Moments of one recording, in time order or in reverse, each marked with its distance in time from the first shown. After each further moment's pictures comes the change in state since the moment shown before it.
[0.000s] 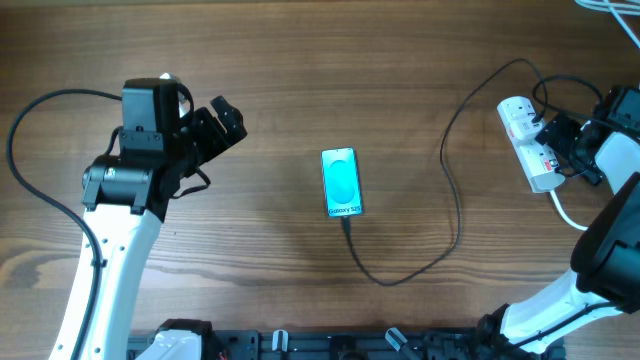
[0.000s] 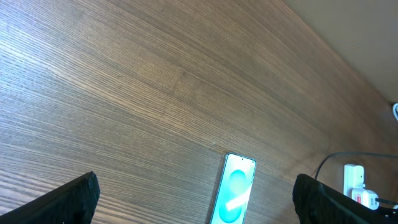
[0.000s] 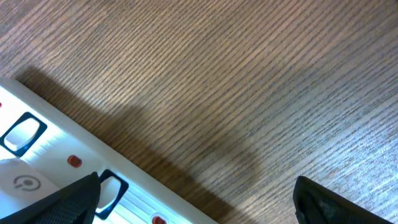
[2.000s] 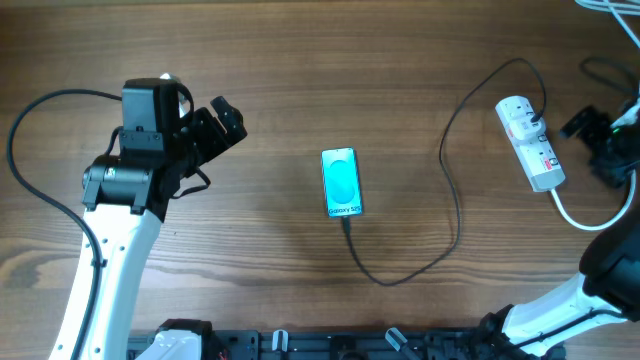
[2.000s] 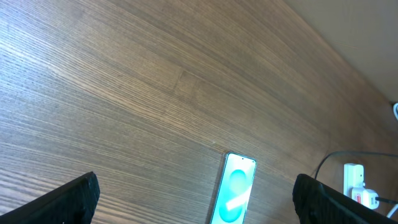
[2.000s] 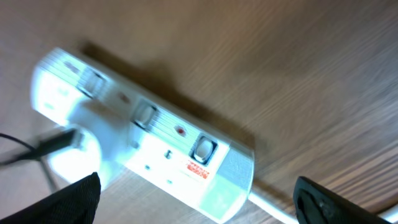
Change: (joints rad) left arm 0.000 0.000 0.000 -0.002 0.000 0.000; right arm -0.109 -0.011 0.304 -0.496 -0.223 0.014
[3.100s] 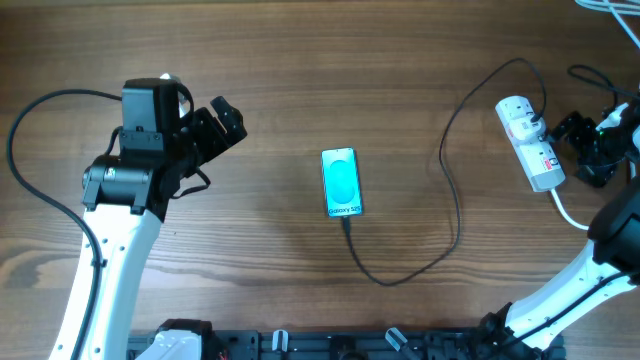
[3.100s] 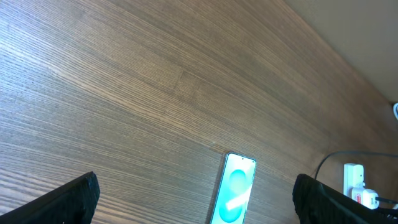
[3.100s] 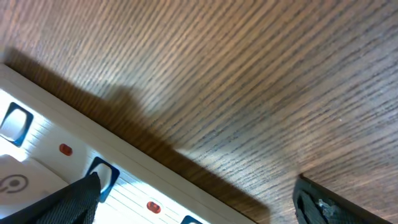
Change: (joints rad) left arm 0.000 0.000 0.000 0.000 0.000 0.000; right arm -0.001 0.226 0.030 0.080 -0.050 -0.033
